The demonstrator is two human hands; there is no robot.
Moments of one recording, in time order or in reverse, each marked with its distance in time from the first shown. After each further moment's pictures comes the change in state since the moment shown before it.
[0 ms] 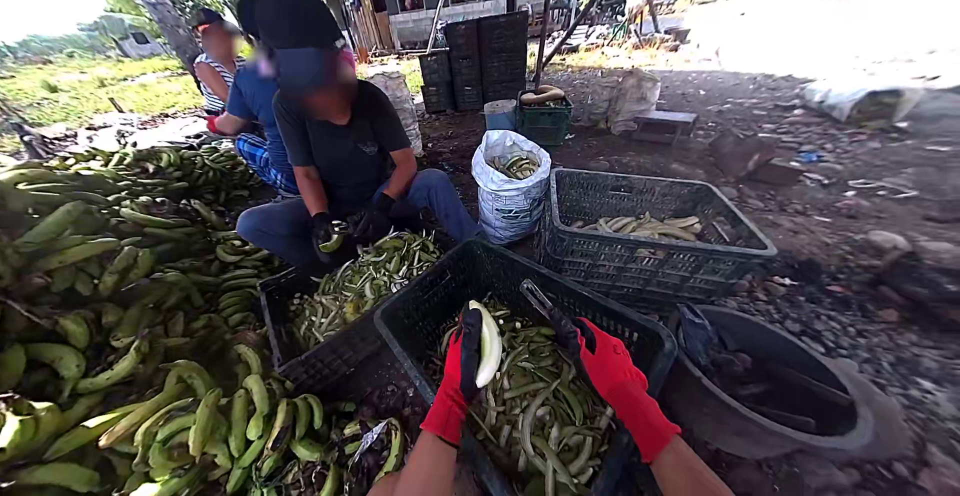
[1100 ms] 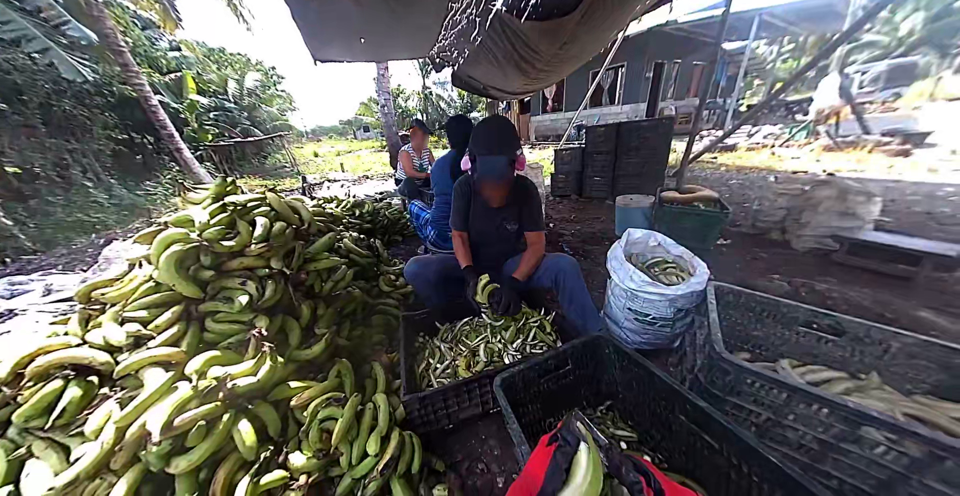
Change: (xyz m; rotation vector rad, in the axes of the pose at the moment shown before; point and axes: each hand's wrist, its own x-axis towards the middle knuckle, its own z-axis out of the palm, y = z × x) left_hand -0.028 0.031 -0.068 0.011 -0.129 -0.046; right_hand -0.003 -0.072 0.065 -0.171 -0.209 -0.276
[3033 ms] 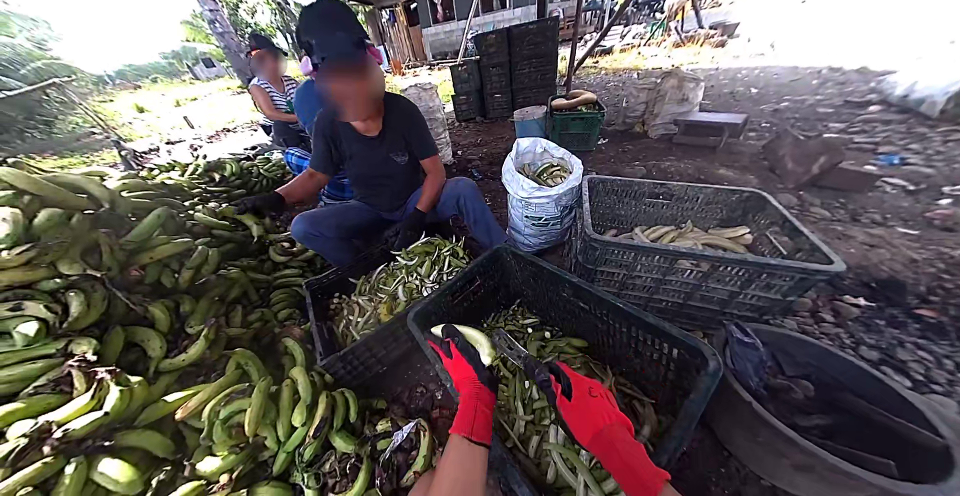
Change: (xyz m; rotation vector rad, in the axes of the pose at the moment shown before) left_hand 0.041 -0.019 0.053 0.016 0.877 0.079; right_hand -0.029 0.030 0.003 0.126 -0.064 0.185
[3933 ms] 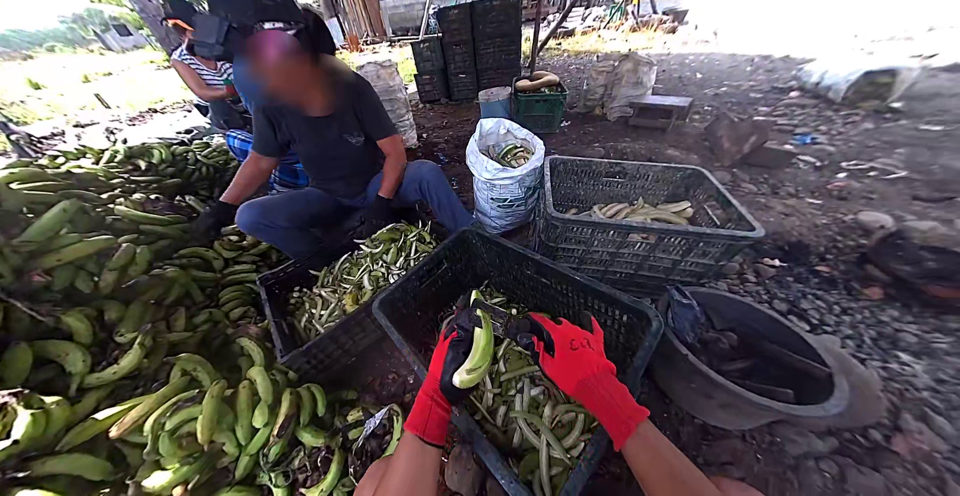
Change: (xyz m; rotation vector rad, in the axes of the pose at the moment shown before) left_hand -0.016 -0.001 -0.027 -0.191 -0.978 0.005; right_hand -0.015 0.001 -0.046 -0.260 0.126 -0.038
